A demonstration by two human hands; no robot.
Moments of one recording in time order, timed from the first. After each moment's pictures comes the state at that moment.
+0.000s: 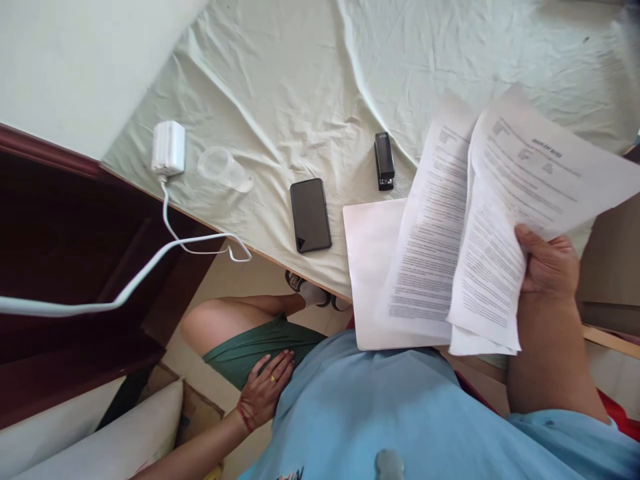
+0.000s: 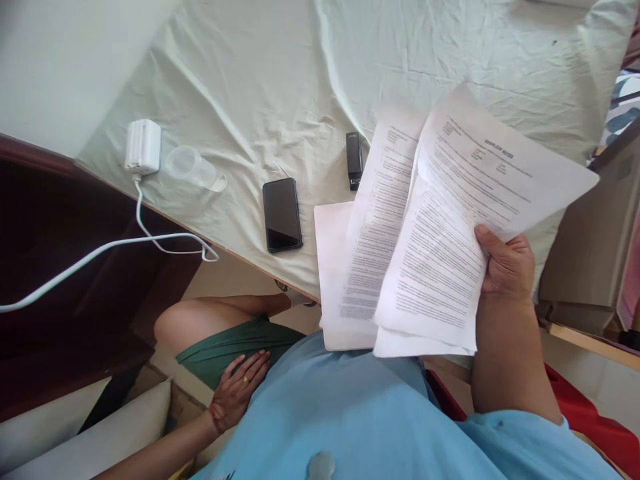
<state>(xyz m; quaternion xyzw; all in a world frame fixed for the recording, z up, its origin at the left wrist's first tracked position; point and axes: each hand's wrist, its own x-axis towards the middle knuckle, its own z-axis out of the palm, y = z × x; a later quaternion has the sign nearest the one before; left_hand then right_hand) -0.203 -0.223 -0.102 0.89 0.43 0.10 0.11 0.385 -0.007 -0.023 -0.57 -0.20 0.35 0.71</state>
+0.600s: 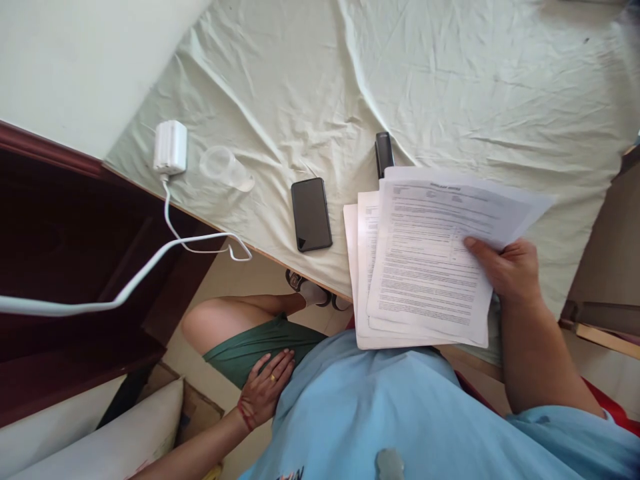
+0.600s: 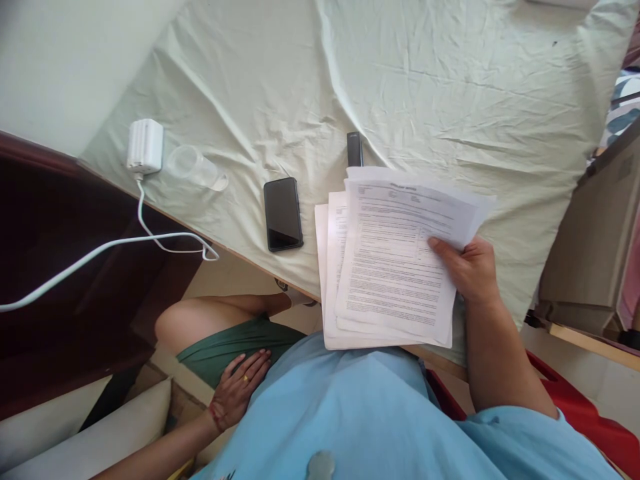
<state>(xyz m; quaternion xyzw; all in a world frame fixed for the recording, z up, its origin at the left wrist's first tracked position) -0.206 -0.226 -0.104 0.89 0.43 0.08 0.09 0.357 -0.024 -0.028 -0.67 -0.37 0.36 0.53</state>
